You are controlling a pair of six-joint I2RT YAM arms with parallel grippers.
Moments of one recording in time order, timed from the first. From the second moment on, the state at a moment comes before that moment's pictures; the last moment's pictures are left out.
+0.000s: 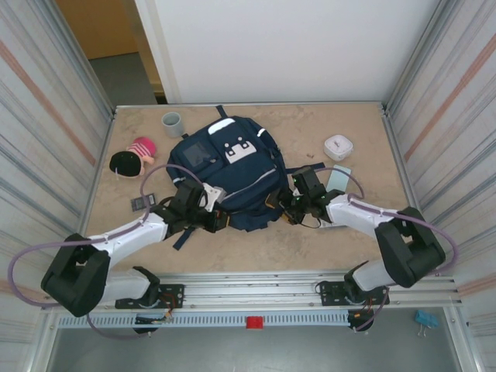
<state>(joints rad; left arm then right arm) -0.58 1.26 0.56 -0.19 0.42 -0.29 0.55 1.45 0.68 -0.16 -0.37 1.18</state>
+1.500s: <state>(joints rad) -0.59 1.27 0.70 -0.36 0.38 0.66 0.51 1.20 0.86 -0.55 -0.41 0.62</state>
